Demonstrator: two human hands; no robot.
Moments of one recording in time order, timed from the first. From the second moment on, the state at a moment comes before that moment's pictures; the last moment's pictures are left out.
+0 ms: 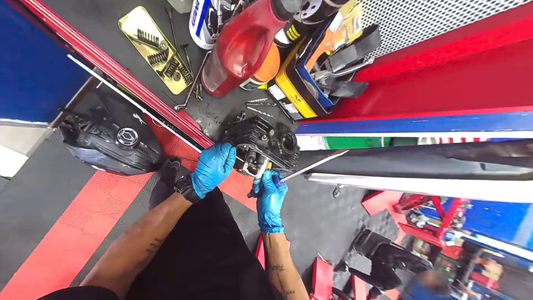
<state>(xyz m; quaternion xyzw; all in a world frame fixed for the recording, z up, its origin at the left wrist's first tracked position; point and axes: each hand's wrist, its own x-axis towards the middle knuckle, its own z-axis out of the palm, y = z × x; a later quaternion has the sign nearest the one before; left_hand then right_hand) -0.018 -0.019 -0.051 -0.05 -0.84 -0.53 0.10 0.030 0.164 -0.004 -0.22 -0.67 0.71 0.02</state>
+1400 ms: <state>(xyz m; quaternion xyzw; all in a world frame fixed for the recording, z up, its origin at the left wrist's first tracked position) -0.059 -0.054 0.059 -0.17 -0.88 -0.45 -0.02 -0.112 0.211 0.054 -0.14 -0.96 0.22 -0.08</state>
